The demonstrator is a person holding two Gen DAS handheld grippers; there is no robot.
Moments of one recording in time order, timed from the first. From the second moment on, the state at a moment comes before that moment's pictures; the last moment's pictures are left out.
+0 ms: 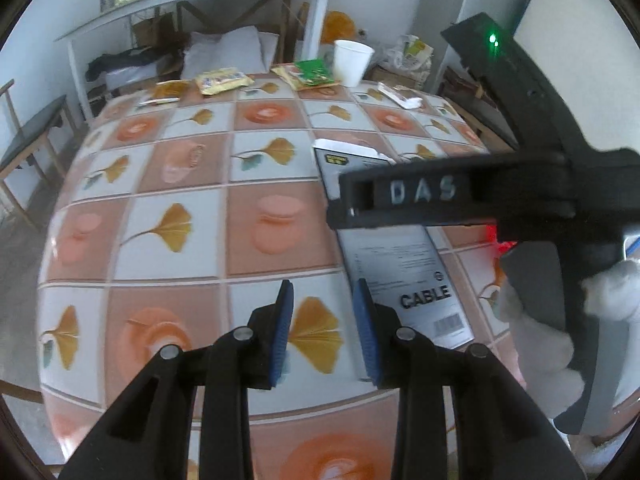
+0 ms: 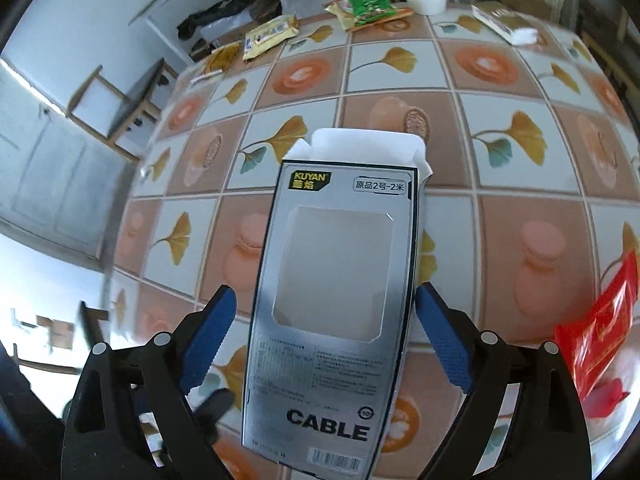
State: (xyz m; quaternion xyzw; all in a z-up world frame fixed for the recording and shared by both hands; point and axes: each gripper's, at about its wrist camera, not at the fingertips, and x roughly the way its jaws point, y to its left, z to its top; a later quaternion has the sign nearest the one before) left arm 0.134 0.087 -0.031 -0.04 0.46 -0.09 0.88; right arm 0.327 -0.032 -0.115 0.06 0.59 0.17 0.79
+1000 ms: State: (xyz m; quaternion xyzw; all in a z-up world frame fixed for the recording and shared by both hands) left arm 0.141 0.137 -0.002 -0.04 0.43 -0.01 0.90; right arm 0.304 -0.087 -0.086 0.16 0.56 0.23 0.78
